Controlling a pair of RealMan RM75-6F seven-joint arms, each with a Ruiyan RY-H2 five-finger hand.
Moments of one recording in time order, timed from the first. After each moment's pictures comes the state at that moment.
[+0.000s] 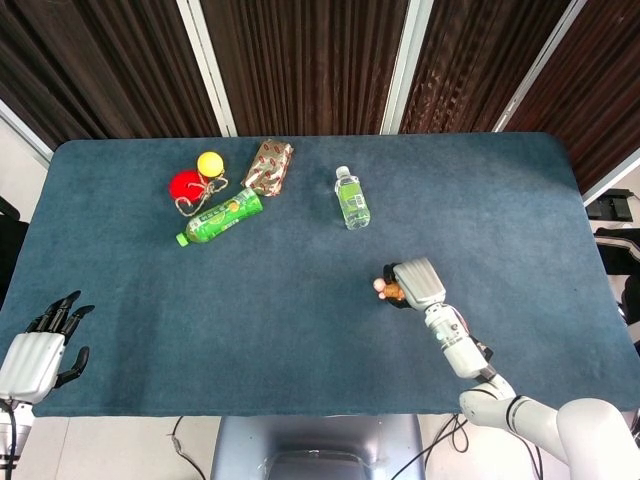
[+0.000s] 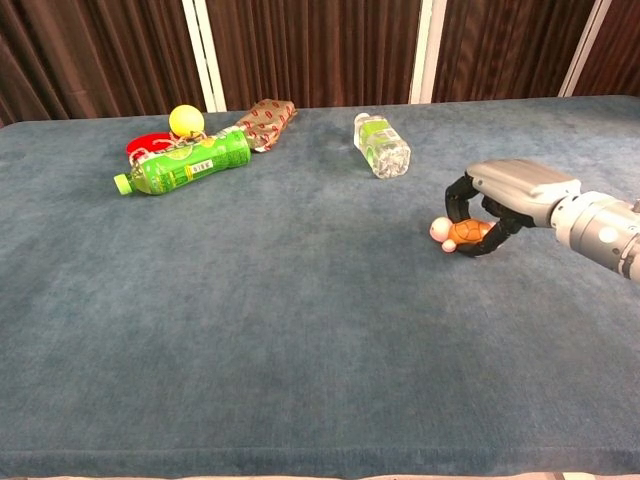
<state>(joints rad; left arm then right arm) -0.16 -1.09 -0.01 -1.64 1.49 1.38 0.10 0.68 -1.76 0.14 -0.91 -1.37 0.96 0.02</state>
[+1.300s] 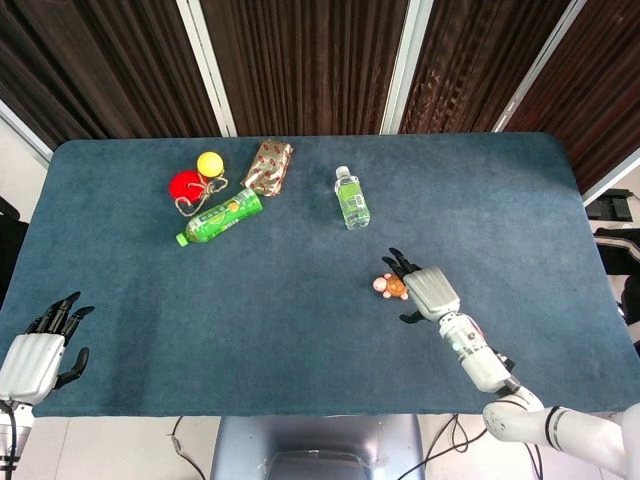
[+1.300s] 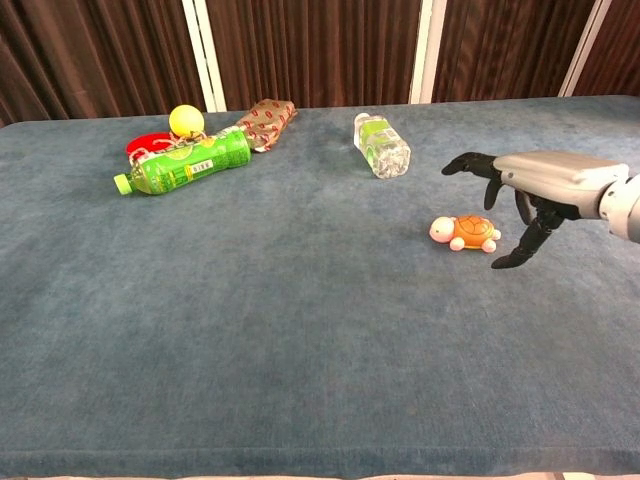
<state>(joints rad) -0.15 -1.09 -0.01 -1.64 1.49 1.39 0.11 0.62 -1.49 0.13 -1.36 -1.26 0.93 -0.19</state>
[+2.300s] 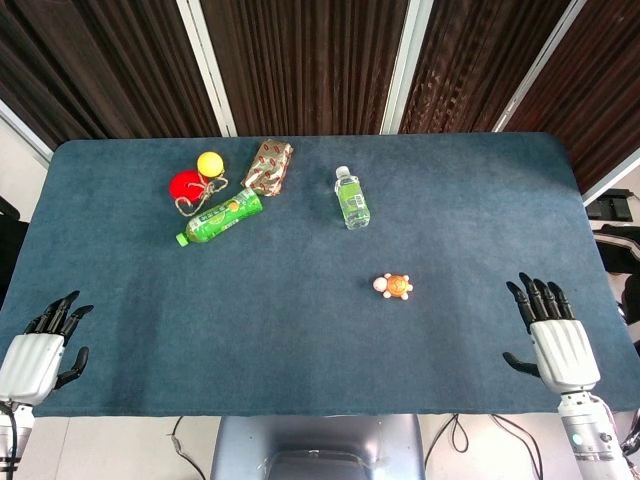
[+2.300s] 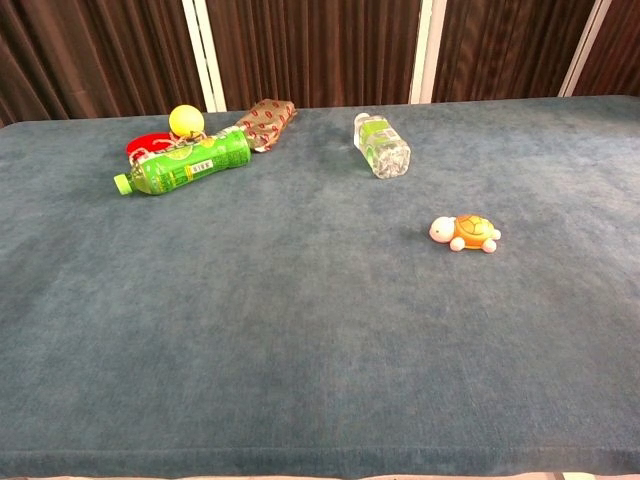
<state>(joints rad) -0.15 -1.10 -0.01 -1.64 1.49 1.40 0.13 0.18 -1.10 -0.03 -1.80 -1.44 1.48 -0.29</state>
